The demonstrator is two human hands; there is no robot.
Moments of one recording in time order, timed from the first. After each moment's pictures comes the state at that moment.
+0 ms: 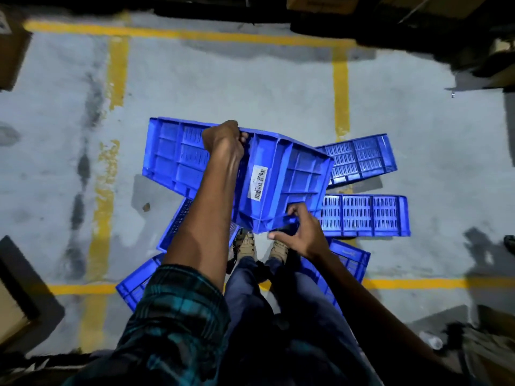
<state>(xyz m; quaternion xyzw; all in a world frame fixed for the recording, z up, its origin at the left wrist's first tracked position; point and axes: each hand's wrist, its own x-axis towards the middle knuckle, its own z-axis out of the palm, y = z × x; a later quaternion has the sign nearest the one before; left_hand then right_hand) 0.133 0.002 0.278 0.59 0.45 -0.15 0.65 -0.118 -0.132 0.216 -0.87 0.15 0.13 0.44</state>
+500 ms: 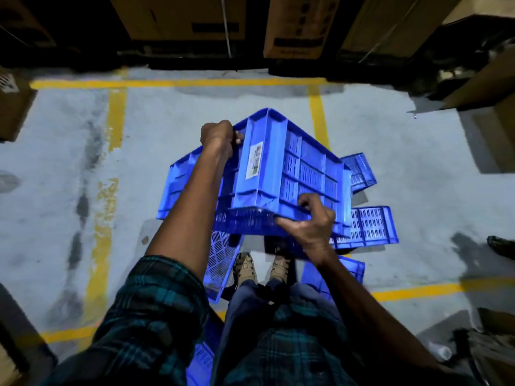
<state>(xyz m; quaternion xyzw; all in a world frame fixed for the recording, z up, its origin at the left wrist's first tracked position) 0.146 0.005 0.362 0.70 0.29 -0.18 0.63 -0.089 -0.110 0.308 -0.87 0.14 -0.32 0.35</state>
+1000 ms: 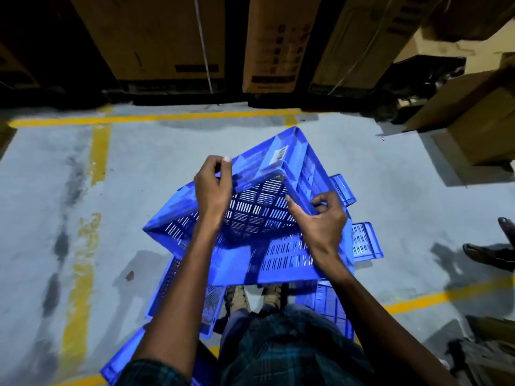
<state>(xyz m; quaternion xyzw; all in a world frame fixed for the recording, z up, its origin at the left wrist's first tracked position) 0.067 0.031 0.371 0.80 -0.04 0.01 0.60 -0.077 -0.123 0.382 -0.78 0.38 -0.27 0.41</state>
